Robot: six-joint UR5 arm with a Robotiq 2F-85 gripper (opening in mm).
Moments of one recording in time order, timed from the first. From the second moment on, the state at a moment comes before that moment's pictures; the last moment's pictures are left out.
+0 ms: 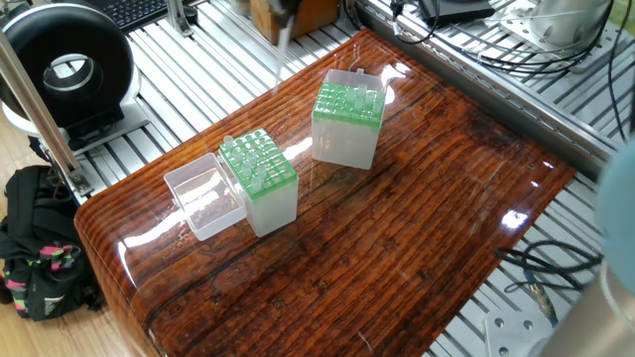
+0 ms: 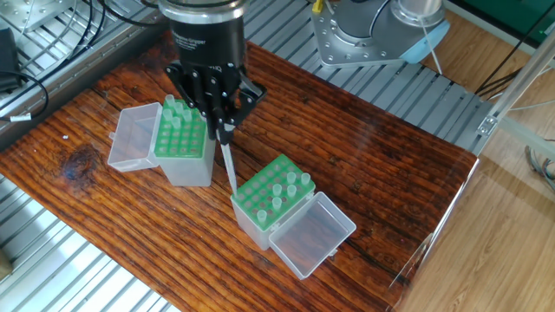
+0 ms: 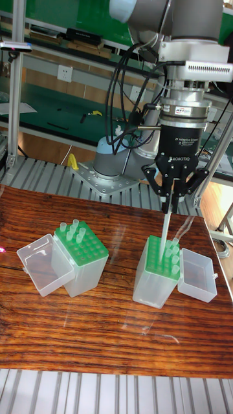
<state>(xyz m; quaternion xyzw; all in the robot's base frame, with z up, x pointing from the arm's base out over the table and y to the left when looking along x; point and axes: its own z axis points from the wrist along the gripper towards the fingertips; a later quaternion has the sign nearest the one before) 0.589 0.090 0.296 -0.08 0.99 0.06 0.12</state>
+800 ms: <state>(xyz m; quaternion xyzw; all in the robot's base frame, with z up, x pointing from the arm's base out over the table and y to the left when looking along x) 0.589 0.072 0.294 -0.23 0.97 -0.03 0.10</state>
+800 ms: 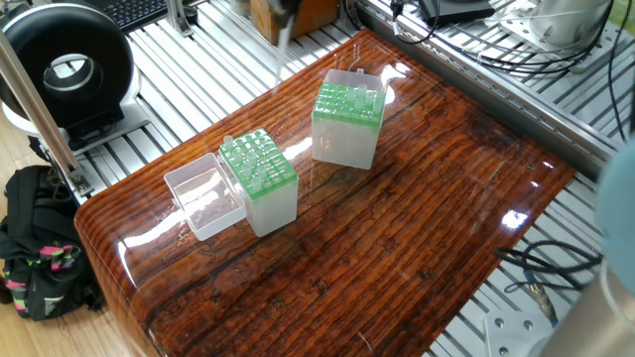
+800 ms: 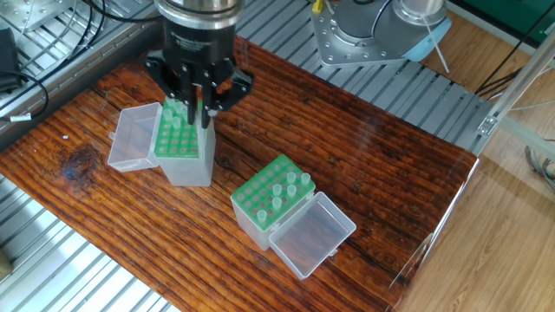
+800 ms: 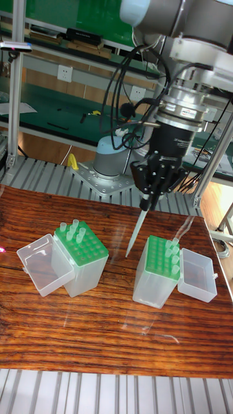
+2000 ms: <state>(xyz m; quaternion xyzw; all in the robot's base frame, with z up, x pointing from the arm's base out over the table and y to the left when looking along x) 0.579 0.162 0.276 -0.17 0.98 0.01 0.09</state>
